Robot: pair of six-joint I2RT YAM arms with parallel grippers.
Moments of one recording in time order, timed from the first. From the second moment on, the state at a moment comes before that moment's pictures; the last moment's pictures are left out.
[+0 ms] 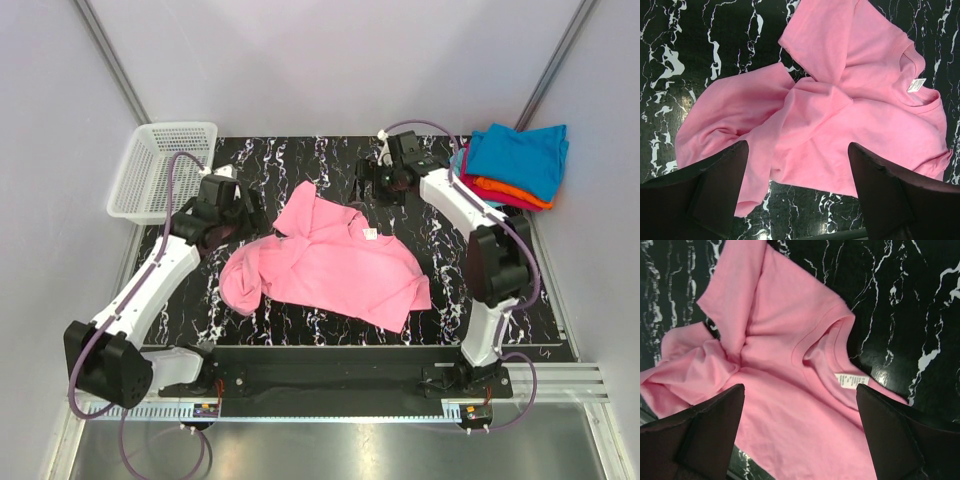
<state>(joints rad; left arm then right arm) -0.33 1.24 1.09 -0.64 -0.03 -0.56 0.35 1.88 1.58 -0.57 -0.29 0.35</state>
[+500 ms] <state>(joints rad) -0.33 1.16 1.07 -0.66 -0.01 -0.55 0.35 2.24 1.79 -0.61 -0.28 0.26</state>
